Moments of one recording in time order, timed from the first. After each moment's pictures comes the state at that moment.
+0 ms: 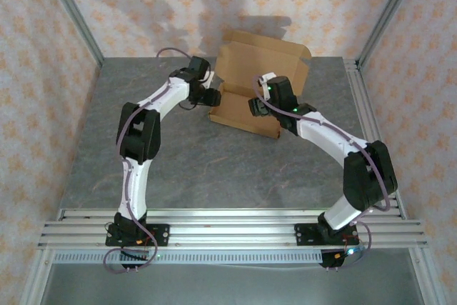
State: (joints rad) left arm -0.30 2.21 1.84 -0.74 0.14 -0.19; right arm 0.47 1.58 1.15 -0.22 0.12 0.04
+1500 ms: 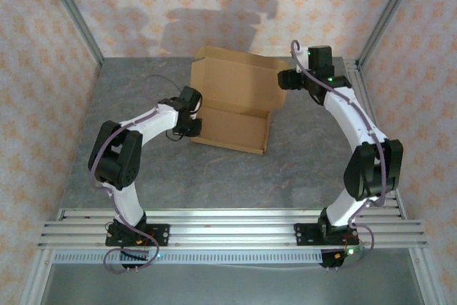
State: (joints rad) left arm -0.34 1.82 1.23 -0.66 -0.04 -0.28; right arm 0.16 1.66 1.50 -0.52 -0.17 -0.08
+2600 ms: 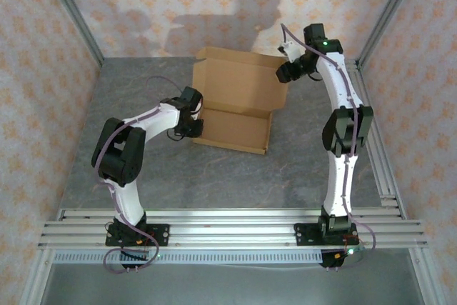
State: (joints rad) left arm -0.33 1.87 1.25 -0.66 0.00 -0.28; right arm 0.09 2.28 2.39 -1.24 -0.44 -0.50
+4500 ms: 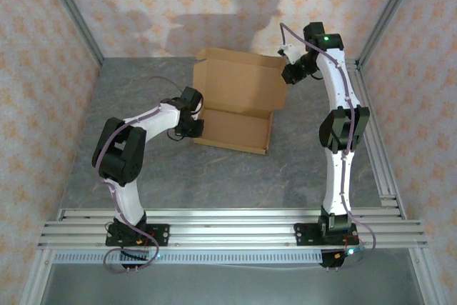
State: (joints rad) left arm -0.33 1.87 1.25 -0.65 0.01 -0.28; right arm 0.09 2.30 2.47 -1.39 -0.39 -0.52
